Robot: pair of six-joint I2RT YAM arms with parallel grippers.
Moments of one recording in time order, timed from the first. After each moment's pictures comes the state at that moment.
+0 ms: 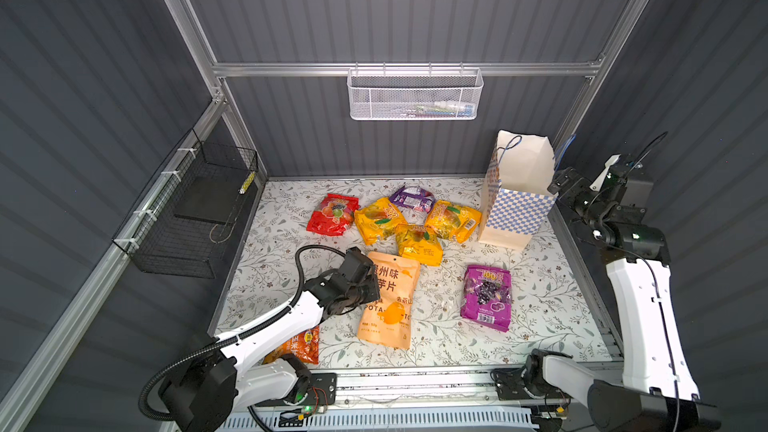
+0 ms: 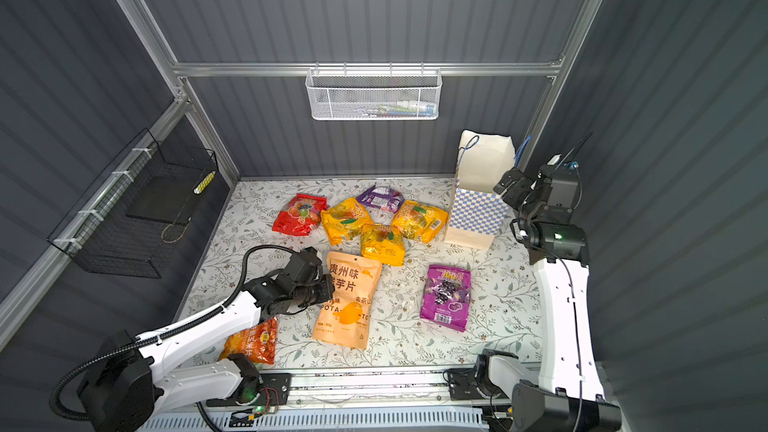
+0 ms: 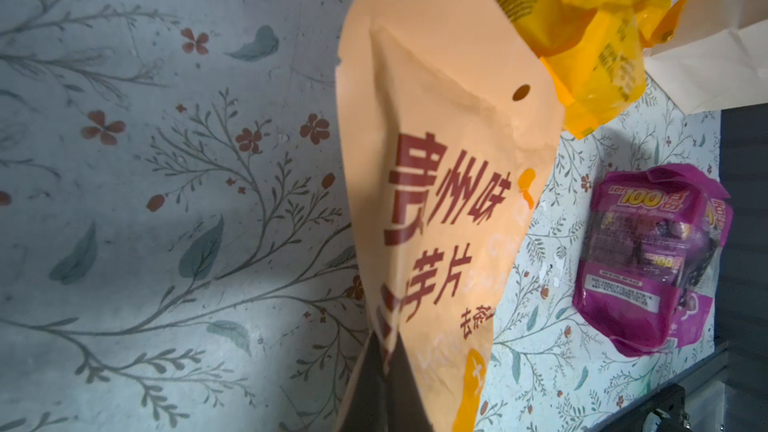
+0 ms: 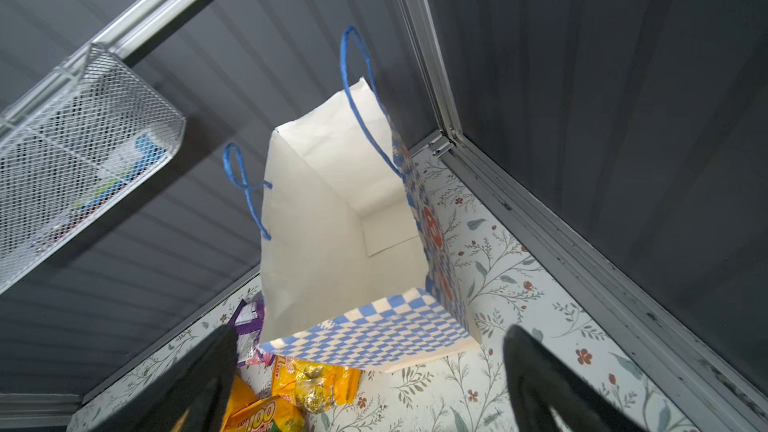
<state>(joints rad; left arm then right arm) -0.74 1.17 0.70 -0.45 0.01 -0.81 -0.18 1.16 1.41 -0.67 0.05 0.50</state>
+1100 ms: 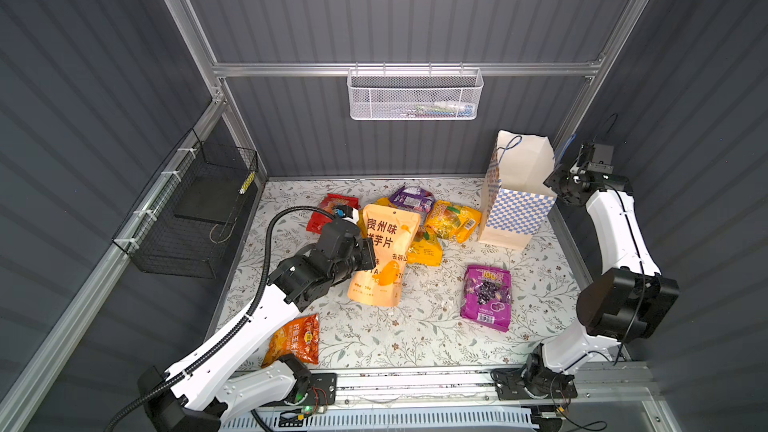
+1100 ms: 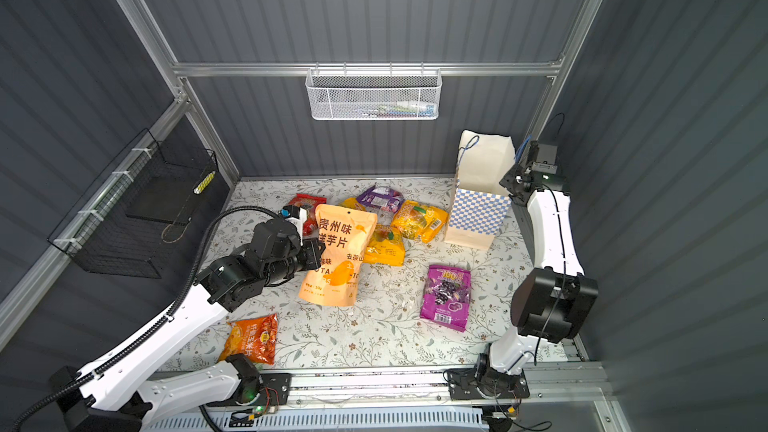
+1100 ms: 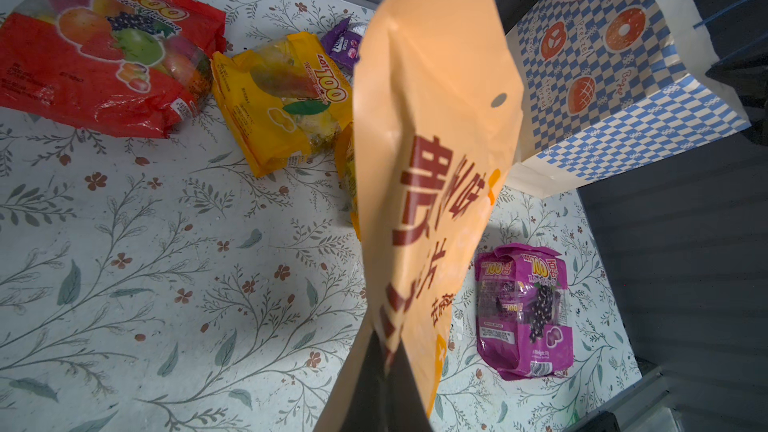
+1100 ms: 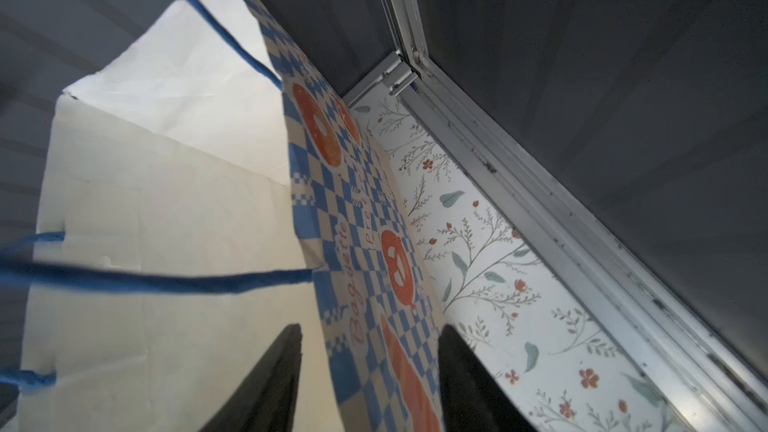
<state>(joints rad) -0.74 1.06 1.10 -0.67 -0.12 -0.65 -0.24 1.68 1.70 -0.76 0.00 0.46</state>
